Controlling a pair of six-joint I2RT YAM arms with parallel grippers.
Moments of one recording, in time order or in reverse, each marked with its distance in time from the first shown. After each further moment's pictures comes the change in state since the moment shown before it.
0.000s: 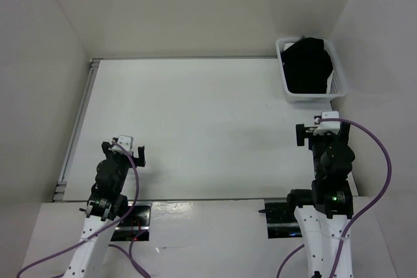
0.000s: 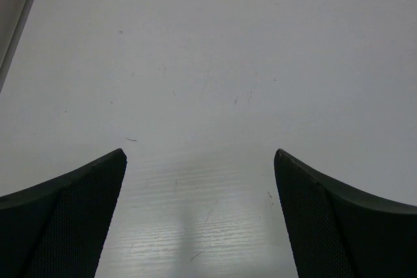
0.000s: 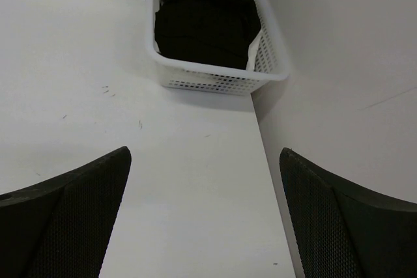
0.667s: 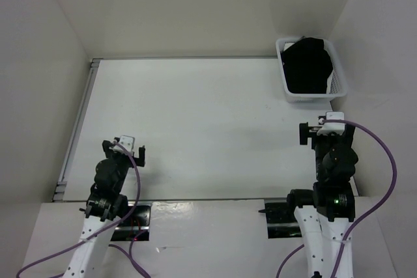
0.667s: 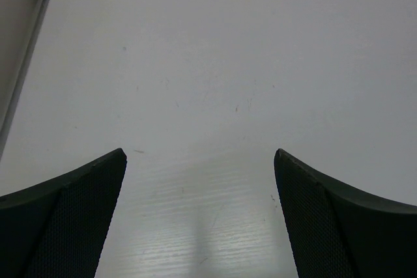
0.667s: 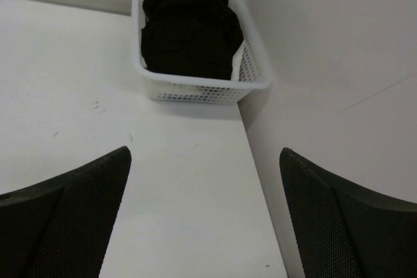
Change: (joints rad) left arm 0.000 0.000 0.009 0.004 0.024 0.053; right arm 0.000 -0.017 0.024 0.000 0.038 0.005
